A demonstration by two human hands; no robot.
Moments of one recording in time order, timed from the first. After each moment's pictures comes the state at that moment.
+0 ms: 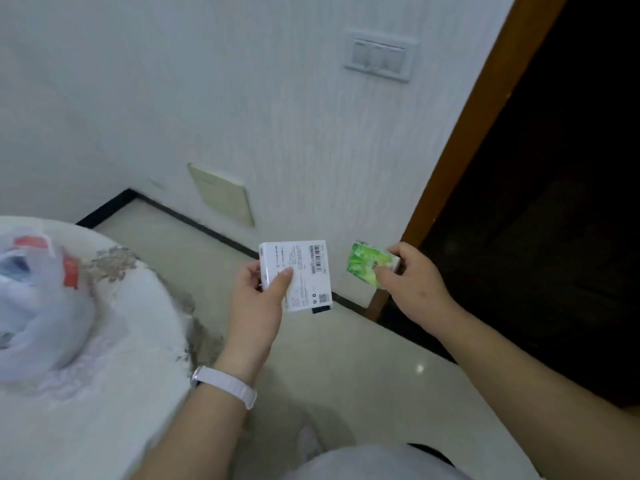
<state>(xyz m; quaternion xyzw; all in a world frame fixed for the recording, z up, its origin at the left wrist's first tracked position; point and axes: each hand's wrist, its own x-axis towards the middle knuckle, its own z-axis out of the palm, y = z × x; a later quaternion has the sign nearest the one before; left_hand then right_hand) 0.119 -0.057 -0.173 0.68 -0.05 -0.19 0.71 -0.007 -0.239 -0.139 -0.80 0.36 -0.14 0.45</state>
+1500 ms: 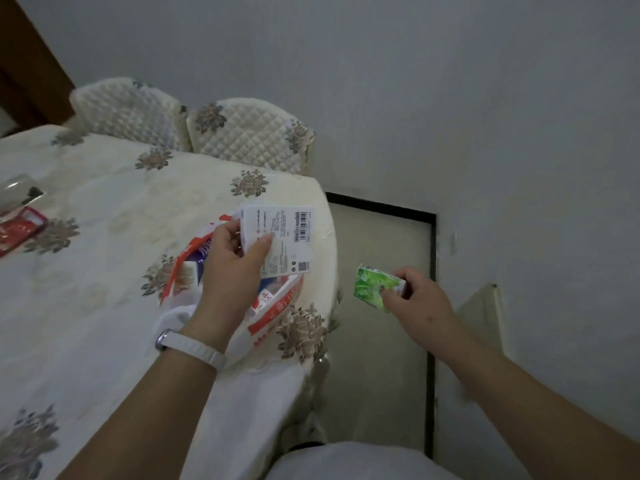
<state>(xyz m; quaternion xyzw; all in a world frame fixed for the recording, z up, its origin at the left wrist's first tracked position) 0.506 0.109 -0.132 0.63 0.35 0.30 0.62 0.636 -0.116 -0.164 -0.86 -0.21 0.19 0.42</state>
